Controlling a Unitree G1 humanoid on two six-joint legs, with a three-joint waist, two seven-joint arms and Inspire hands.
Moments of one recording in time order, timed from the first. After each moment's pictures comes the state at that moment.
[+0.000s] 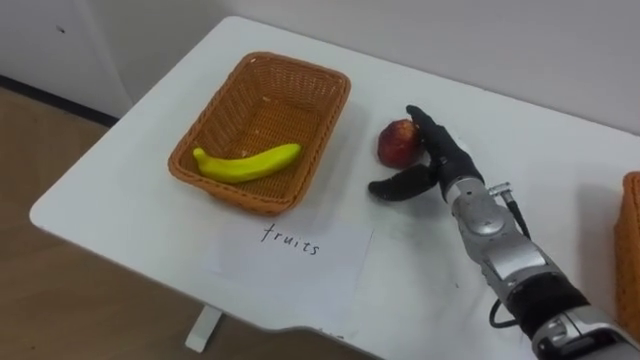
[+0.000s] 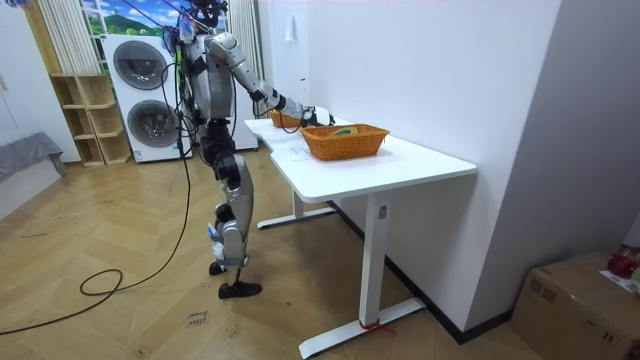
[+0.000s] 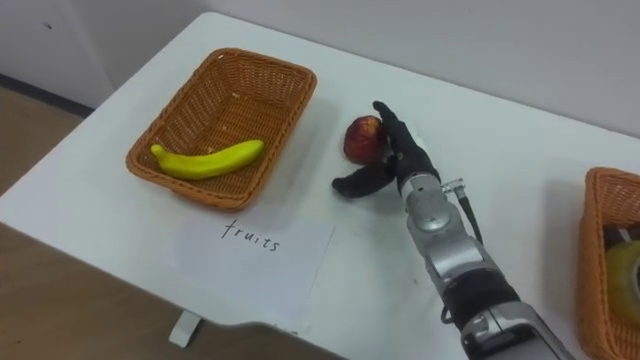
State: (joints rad) left arm 0.14 0.20 -0.14 1.04 0.46 0.12 0.30; right arm -0.53 -0.28 0.33 0.83 0.07 -0.07 -0.15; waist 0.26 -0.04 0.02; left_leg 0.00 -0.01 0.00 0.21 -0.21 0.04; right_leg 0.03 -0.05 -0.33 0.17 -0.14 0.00
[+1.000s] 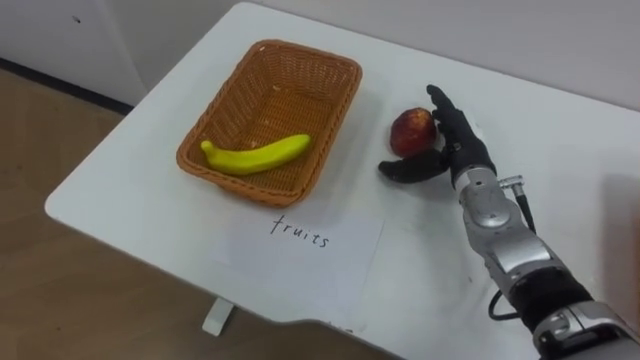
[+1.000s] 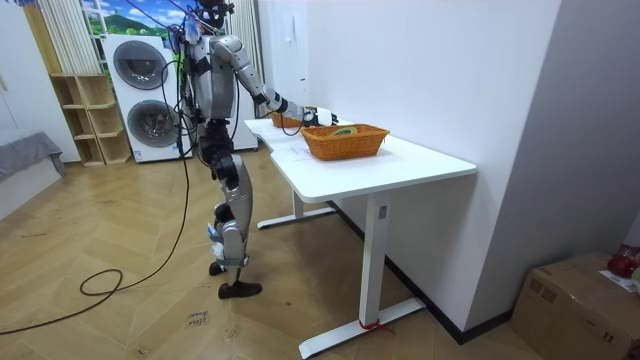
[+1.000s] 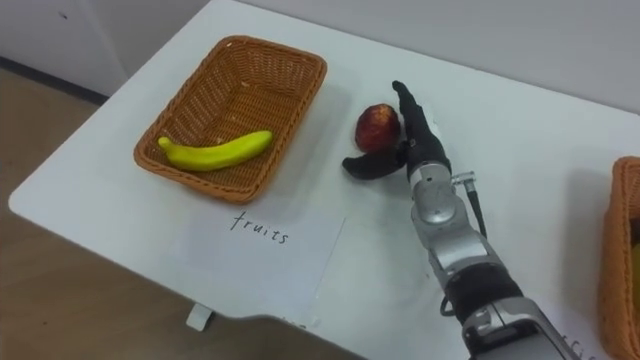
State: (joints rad) left arm 0.12 0.18 -0.14 1.08 0.47 0.10 0.32; right arm -0.55 -0.28 0.28 0.83 0.07 -0.11 -0.22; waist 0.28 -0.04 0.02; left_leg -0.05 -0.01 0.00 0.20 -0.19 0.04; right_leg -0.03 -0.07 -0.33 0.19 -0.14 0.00
